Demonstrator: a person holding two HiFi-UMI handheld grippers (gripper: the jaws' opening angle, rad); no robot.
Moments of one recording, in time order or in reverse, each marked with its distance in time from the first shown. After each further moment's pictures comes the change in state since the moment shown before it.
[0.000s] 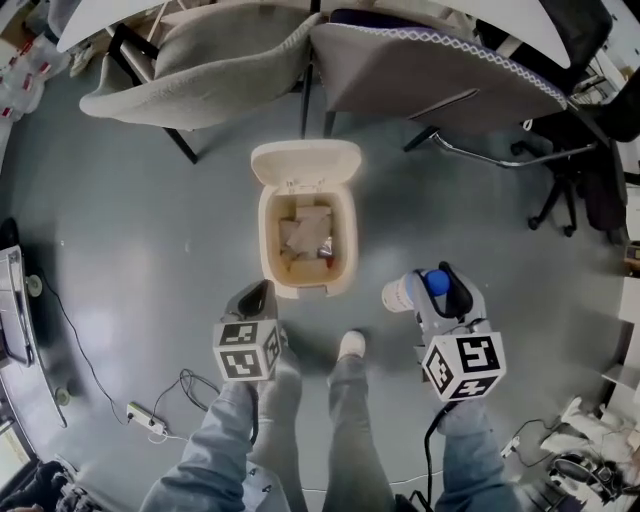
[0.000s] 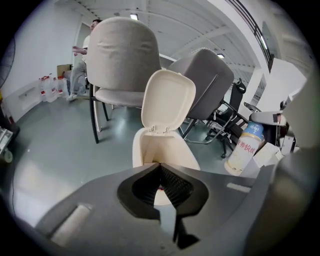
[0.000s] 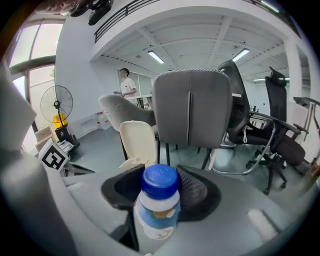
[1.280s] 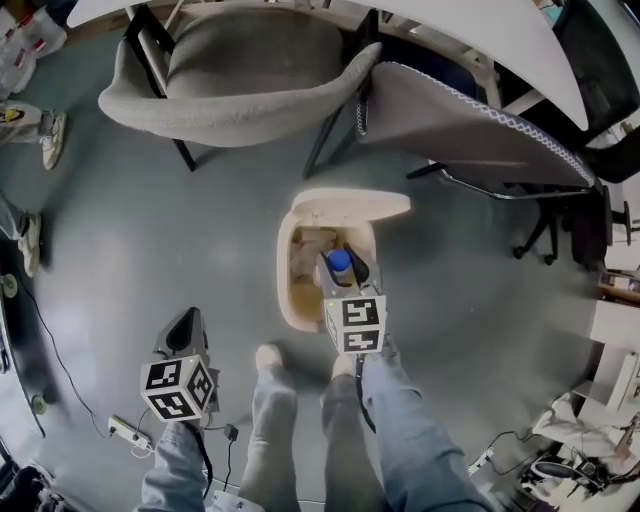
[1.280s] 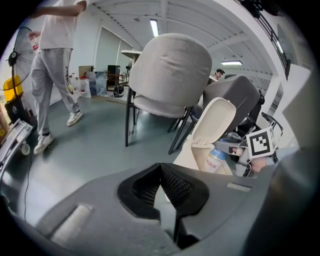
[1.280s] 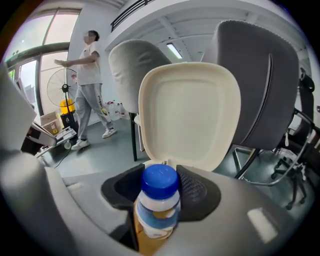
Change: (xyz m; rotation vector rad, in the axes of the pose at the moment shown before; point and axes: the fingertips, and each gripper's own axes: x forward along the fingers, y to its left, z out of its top) left arm -0.063 0.185 0.033 -0.111 -0.047 0.150; right arm 0.223 0.156 -0.017 -0.138 0.012 0.086
